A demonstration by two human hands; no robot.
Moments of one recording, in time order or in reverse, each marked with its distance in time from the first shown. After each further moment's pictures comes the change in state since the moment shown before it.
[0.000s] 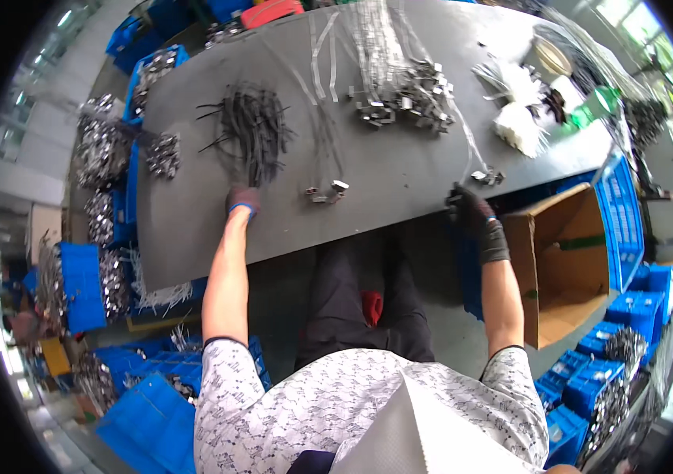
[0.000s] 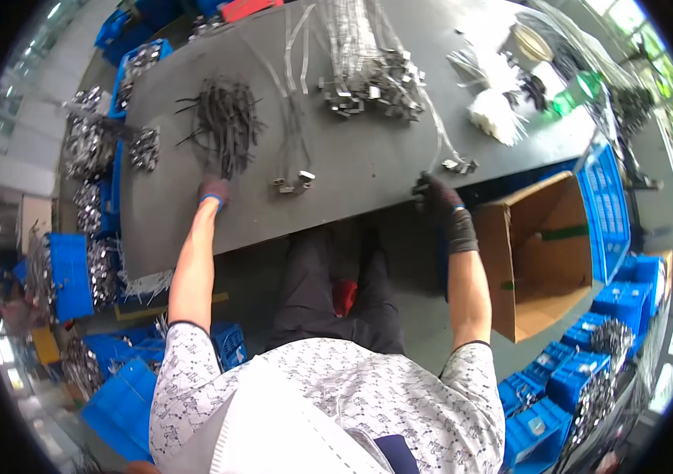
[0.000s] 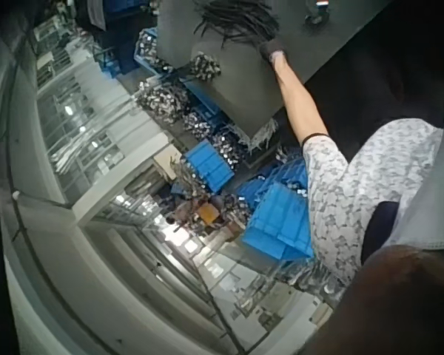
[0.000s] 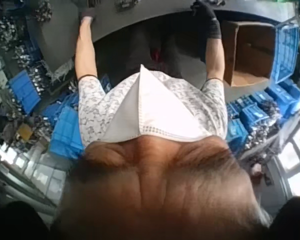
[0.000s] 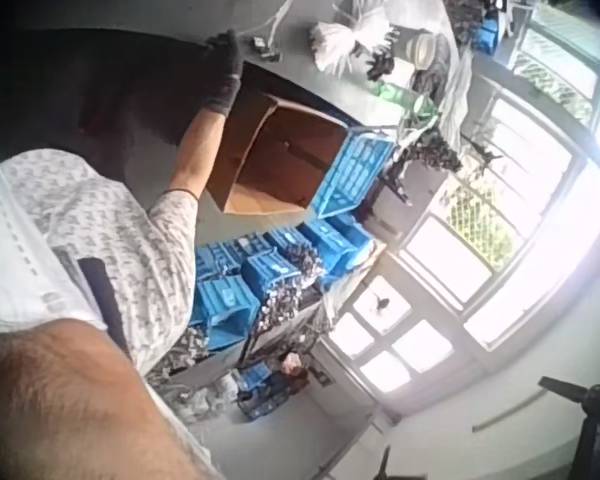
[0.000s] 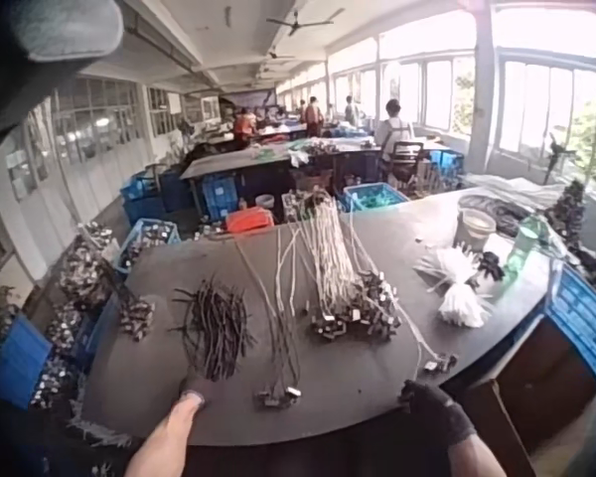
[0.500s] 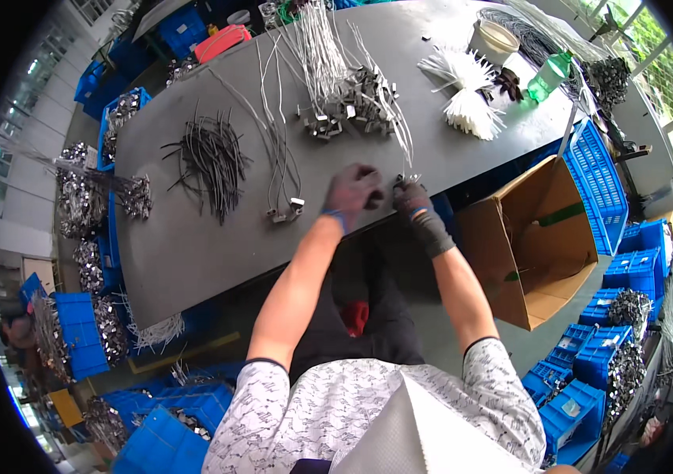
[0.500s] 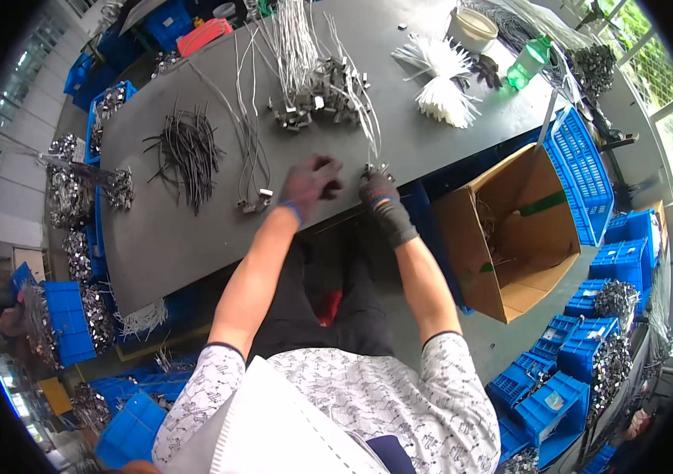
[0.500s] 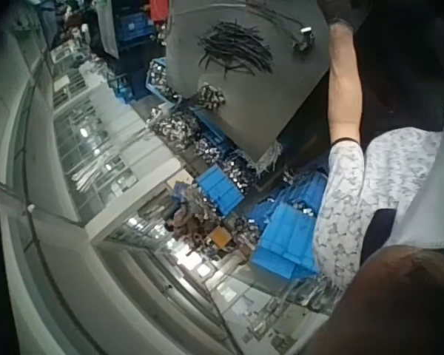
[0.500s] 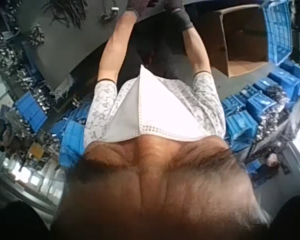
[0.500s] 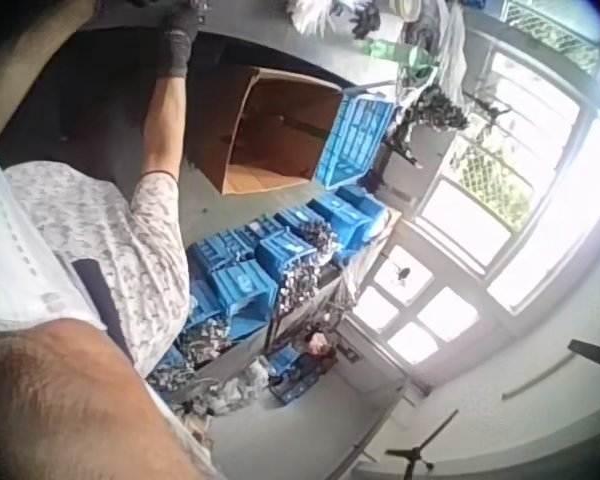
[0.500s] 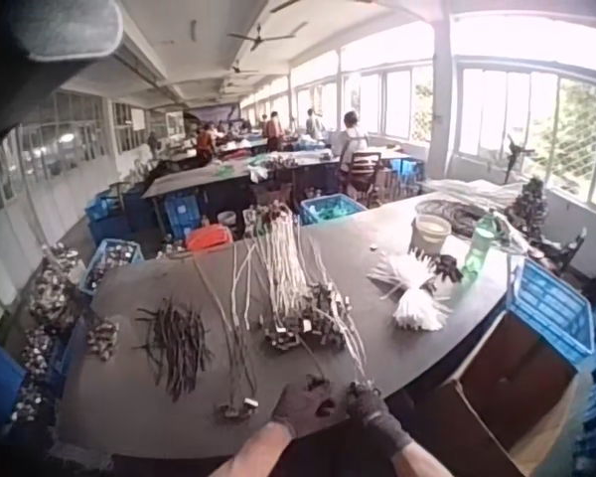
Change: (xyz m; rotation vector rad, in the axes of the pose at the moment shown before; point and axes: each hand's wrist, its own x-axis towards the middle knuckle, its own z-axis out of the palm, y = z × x) left_hand -0.271 0.356 0.079 -0.986 -0.700 0.369; right_hand 0.034 0.017 -0.004 -1.327 0.683 -0.486
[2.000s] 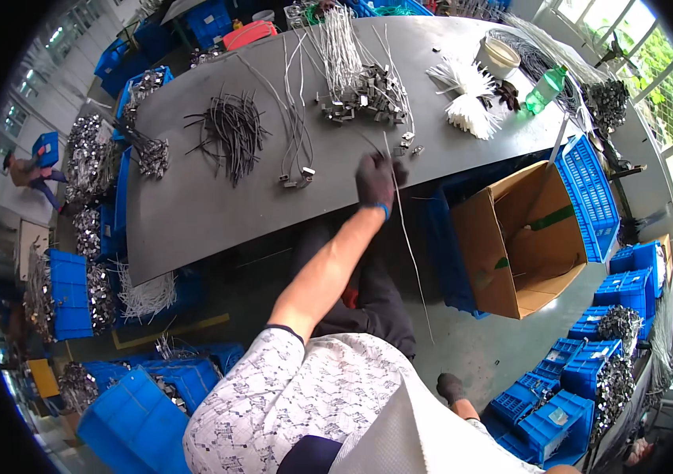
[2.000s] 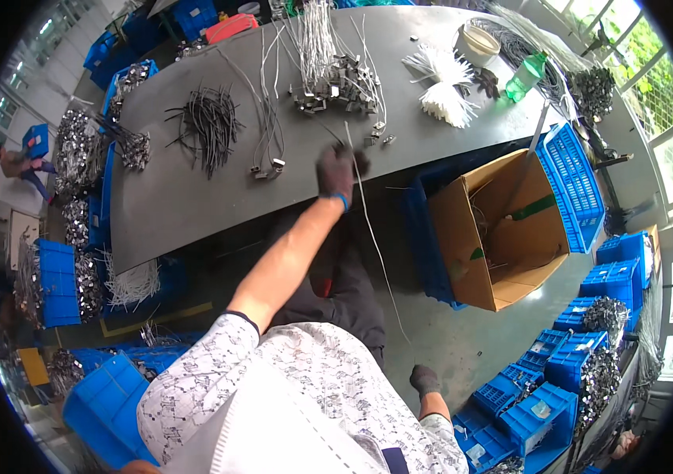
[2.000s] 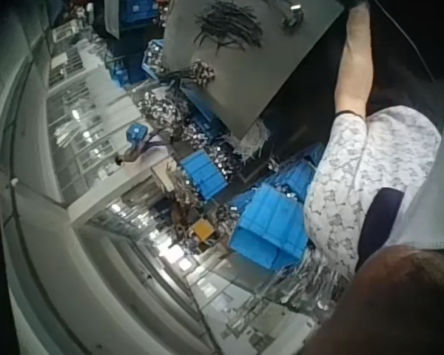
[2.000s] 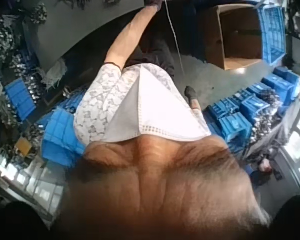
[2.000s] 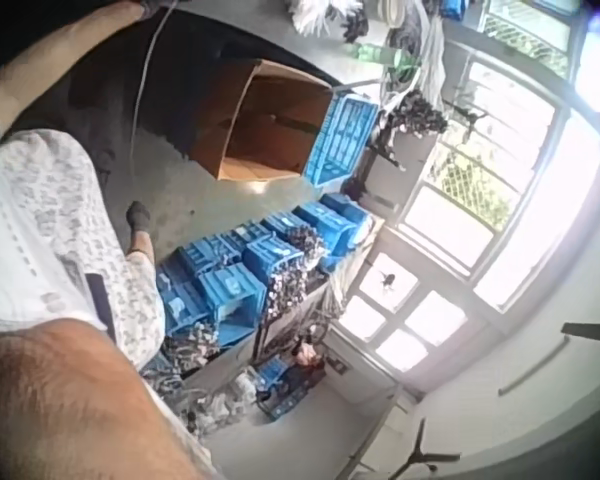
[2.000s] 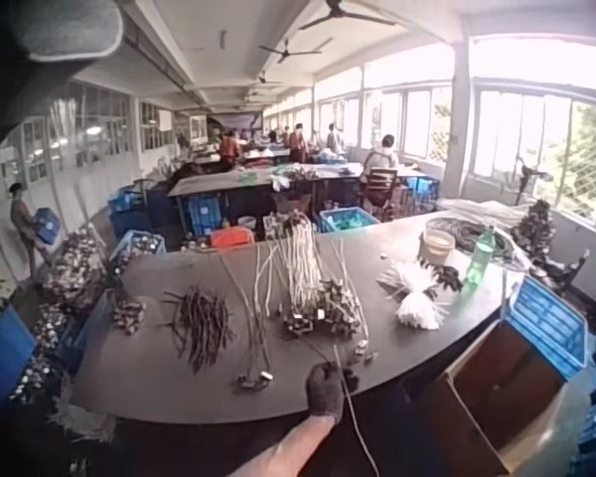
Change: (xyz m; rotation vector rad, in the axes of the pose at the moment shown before) left_hand -0.043 -0.056 0.066 -0.371 0.348 0.371; right_hand -0.564 0.320 0.036 -0.497 -0.725 0.464
